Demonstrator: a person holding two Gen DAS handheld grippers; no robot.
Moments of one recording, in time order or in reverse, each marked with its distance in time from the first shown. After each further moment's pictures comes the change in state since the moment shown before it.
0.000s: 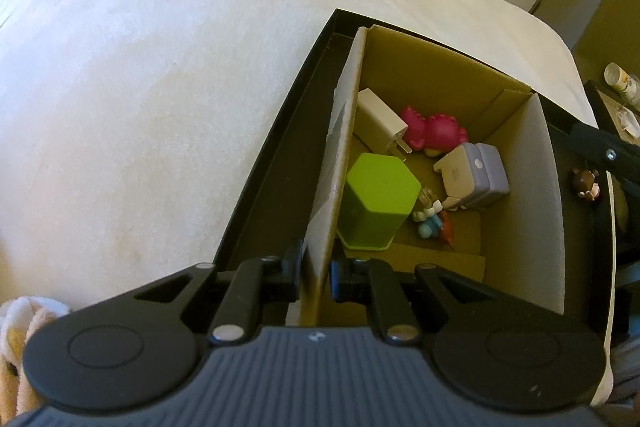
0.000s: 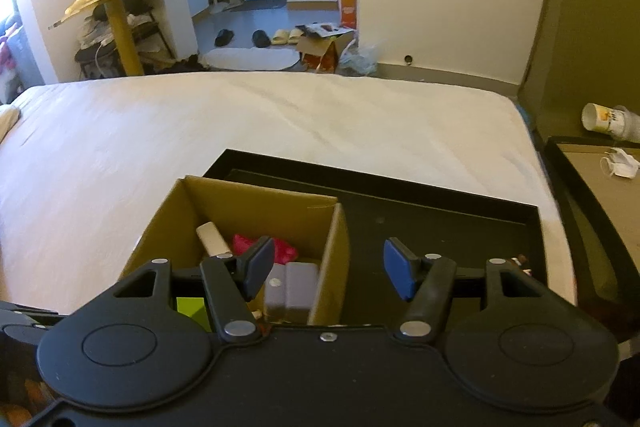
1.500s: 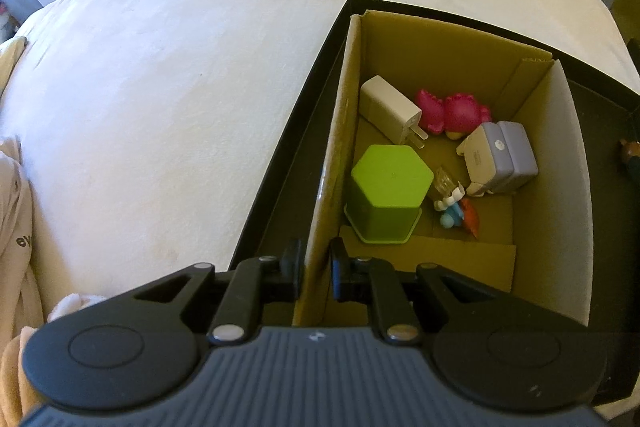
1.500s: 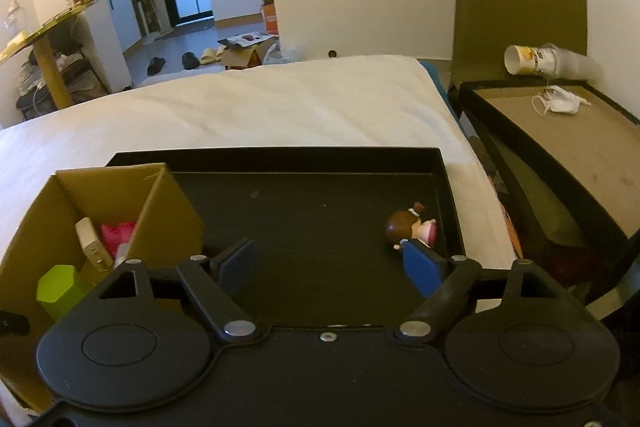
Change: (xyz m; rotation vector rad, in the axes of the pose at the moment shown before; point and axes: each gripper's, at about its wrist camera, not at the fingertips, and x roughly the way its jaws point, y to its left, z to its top) left arm 0.007 -0.048 0.006 0.074 0.045 0.236; right arm 0.031 -0.089 -0.056 0.174 -0.045 -0.122
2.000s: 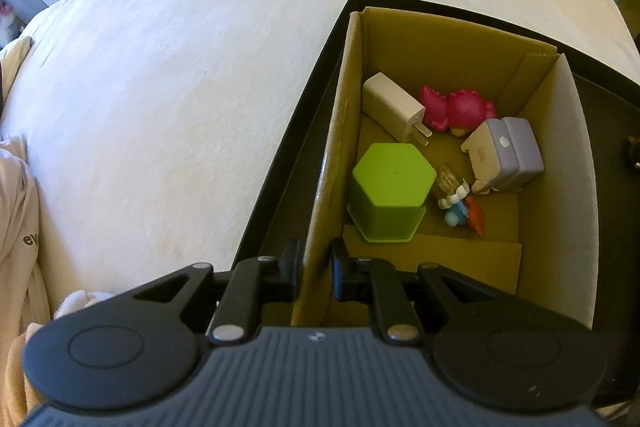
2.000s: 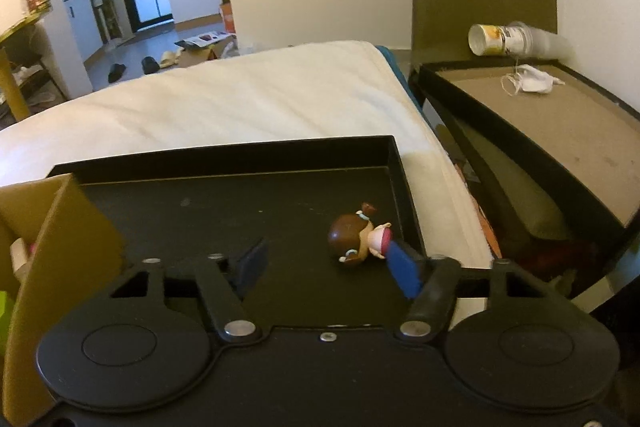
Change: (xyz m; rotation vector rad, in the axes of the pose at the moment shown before) left arm 0.004 -0.007 0.002 0.003 0.016 0.030; right arm 0.041 -0.027 0.001 0.057 0.008 -0.105
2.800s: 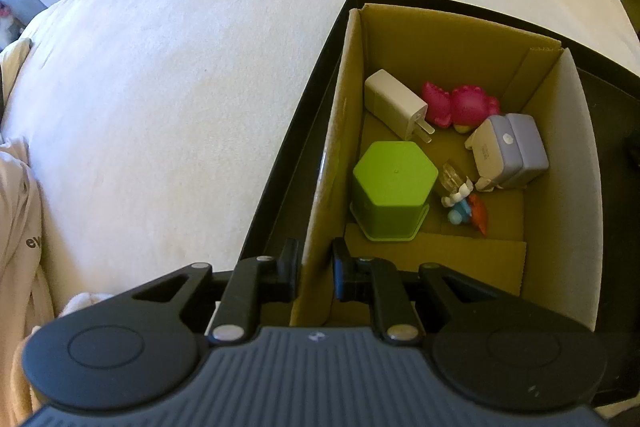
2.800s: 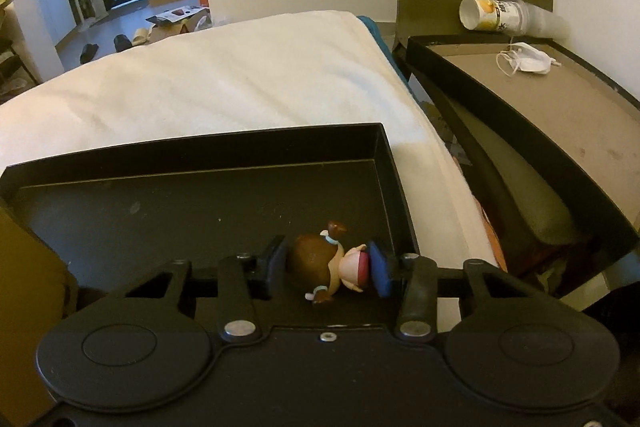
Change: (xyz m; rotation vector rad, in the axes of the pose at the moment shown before) left arm -0.001 -0.007 0.003 0.008 0.016 0.021; right arm 0.035 -0.001 0.010 0.008 0.085 -0.057
